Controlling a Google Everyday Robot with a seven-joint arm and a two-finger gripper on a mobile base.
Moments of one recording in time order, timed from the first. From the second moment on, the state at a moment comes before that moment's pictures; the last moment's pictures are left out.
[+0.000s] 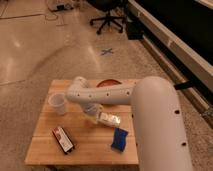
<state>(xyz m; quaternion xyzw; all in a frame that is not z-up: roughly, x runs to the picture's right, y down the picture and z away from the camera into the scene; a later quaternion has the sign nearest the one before) -0.048 0.149 0.838 -0.23 -0.28 -0.90 0.24</state>
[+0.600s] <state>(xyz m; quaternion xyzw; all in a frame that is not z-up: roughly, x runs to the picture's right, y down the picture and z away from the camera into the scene) -0.037 0.053 0.805 -0.10 -0.32 -0.85 0.41</state>
